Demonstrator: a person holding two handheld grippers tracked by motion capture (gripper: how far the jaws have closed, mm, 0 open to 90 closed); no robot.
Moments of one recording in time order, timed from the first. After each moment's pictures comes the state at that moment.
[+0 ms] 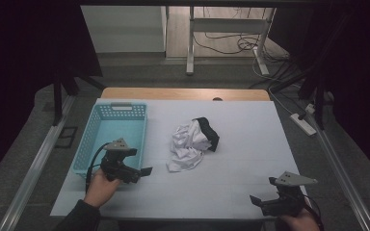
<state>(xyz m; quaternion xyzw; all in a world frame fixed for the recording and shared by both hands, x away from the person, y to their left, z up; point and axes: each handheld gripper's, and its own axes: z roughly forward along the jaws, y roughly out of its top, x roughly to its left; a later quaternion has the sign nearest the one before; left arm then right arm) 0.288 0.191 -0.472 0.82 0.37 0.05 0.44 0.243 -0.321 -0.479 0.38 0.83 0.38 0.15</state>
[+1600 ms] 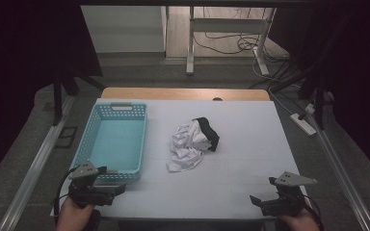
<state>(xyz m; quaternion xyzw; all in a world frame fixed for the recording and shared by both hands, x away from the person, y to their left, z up) 0.211 0.244 -0.481 0.78 0.45 0.11 0.43 0.243 -0.320 -0.479 0.39 0.83 0.38 0.15</state>
